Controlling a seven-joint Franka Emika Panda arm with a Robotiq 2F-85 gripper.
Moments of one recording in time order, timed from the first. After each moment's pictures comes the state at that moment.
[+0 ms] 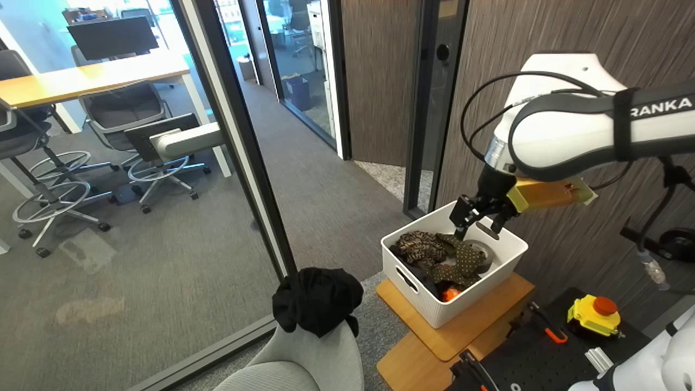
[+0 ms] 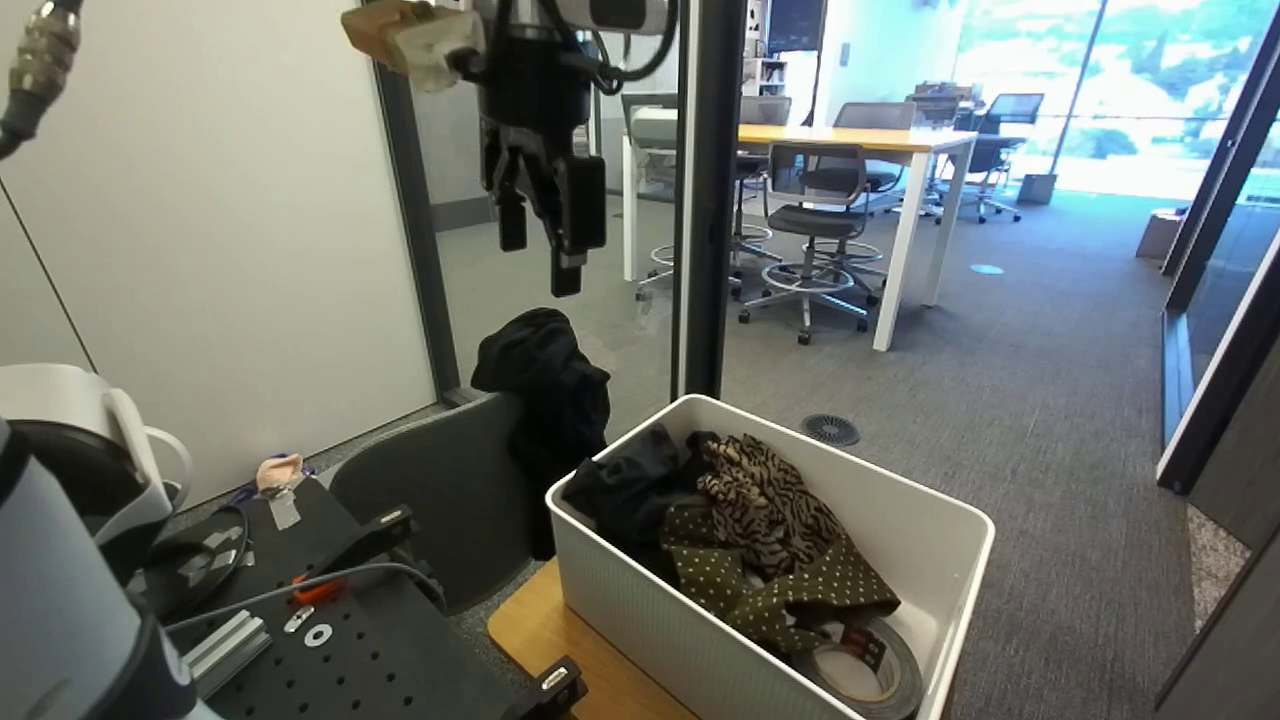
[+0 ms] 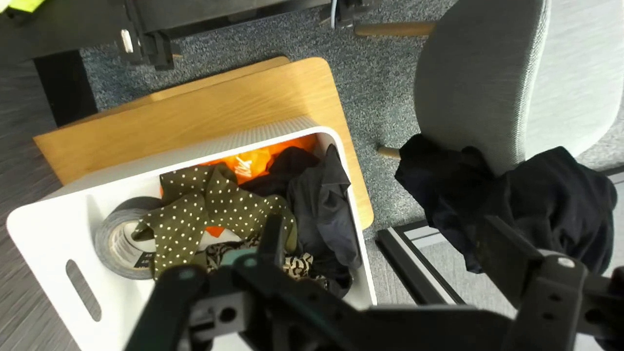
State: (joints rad) arm 0.03 -0.65 0.01 -2.79 0.17 2.18 0.12
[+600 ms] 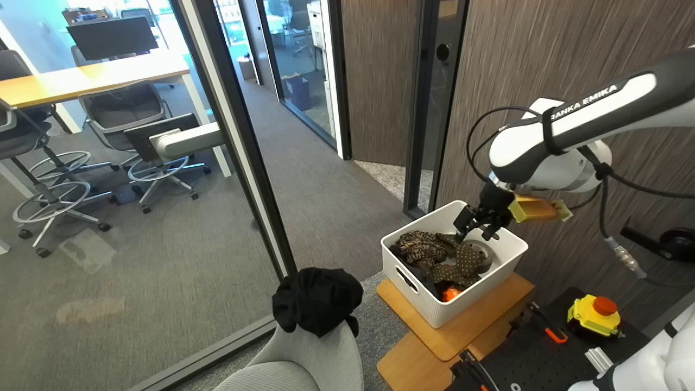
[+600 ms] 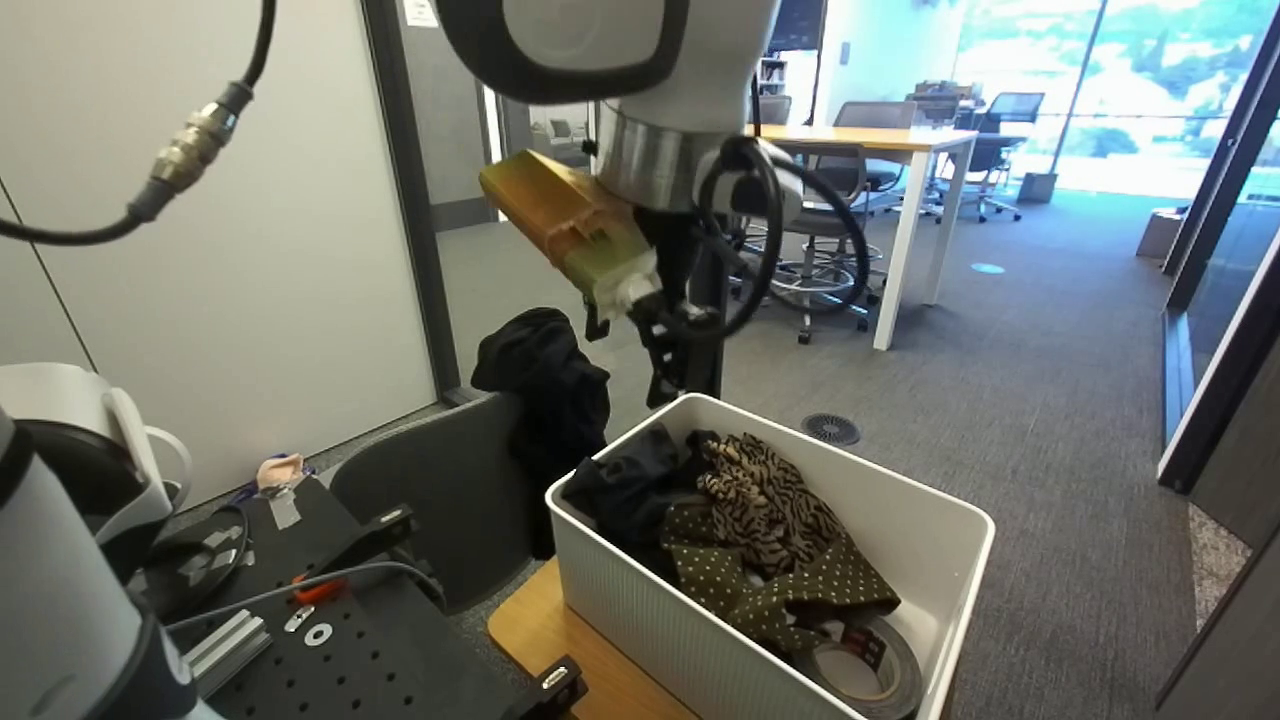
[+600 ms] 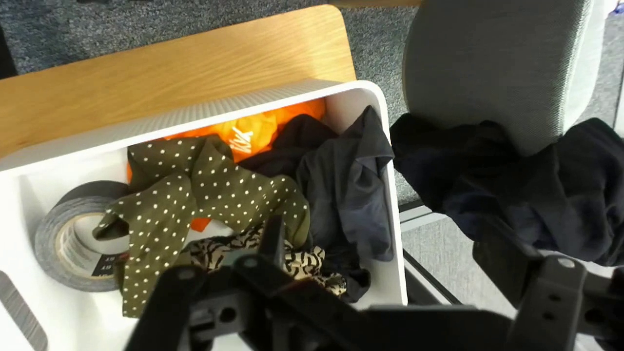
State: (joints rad) arm 0.06 -0.31 -0.22 -2.79 0.37 2.48 -0.31
